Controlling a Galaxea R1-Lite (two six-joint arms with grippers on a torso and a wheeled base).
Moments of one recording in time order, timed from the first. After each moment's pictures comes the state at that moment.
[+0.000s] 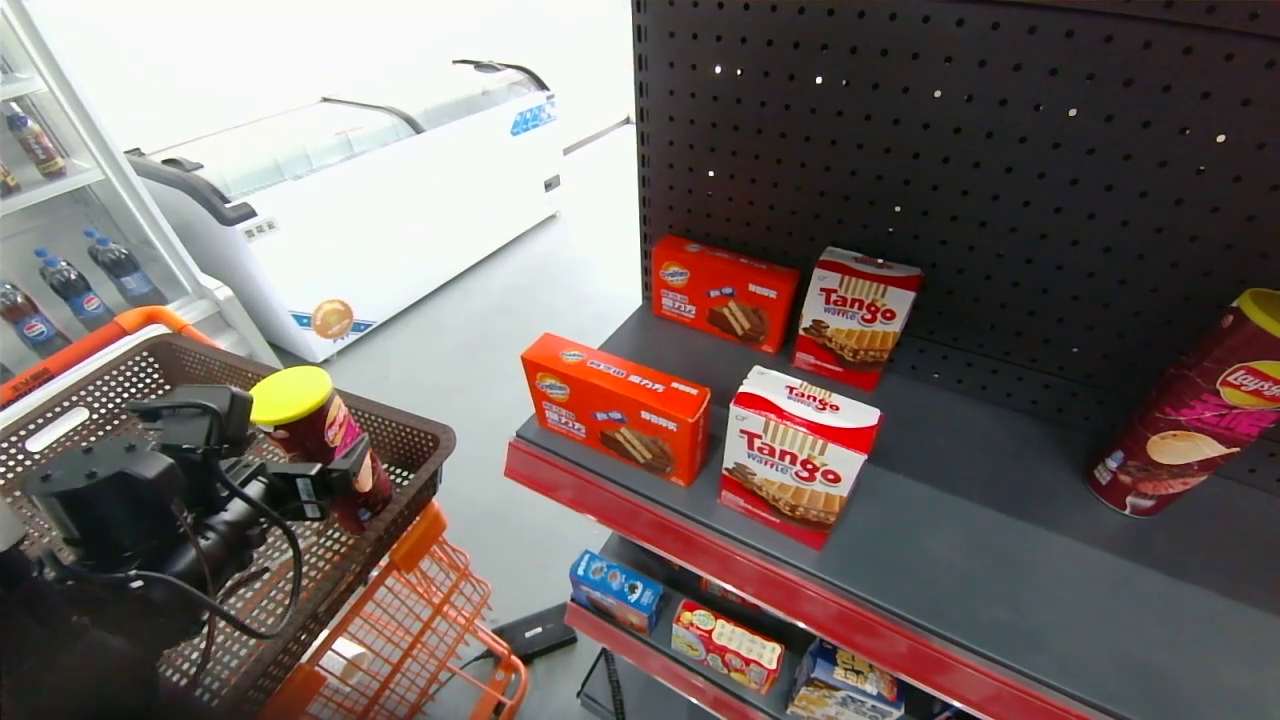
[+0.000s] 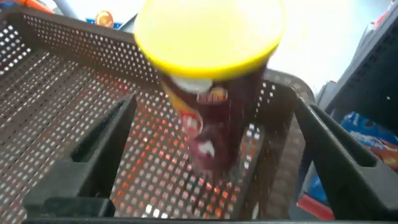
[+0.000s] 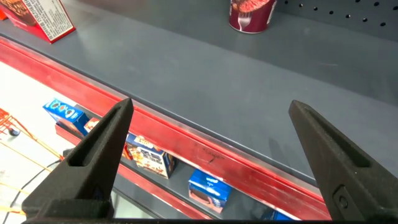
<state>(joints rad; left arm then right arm) 0.11 1.95 -0.33 -1.56 0.02 0.08 -0.02 0.00 0.00 0.00 0.02 0.00</state>
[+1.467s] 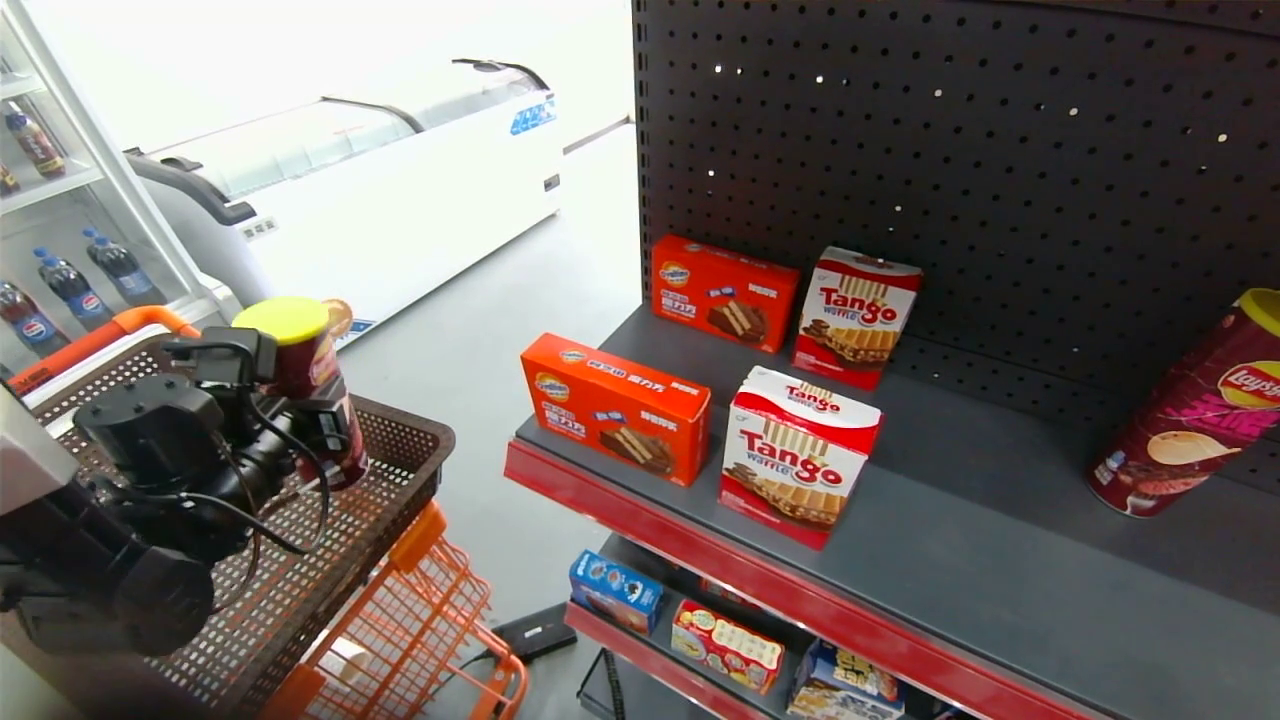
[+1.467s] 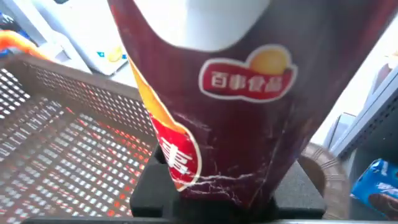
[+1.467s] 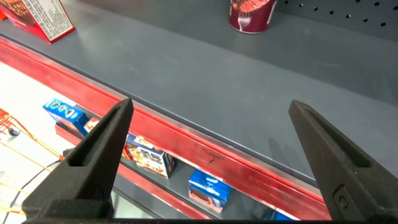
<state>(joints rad) 0.11 2.00 -0.60 -1.48 0.03 0.11 -0.01 0.00 0.00 0.00 0.02 0.00</state>
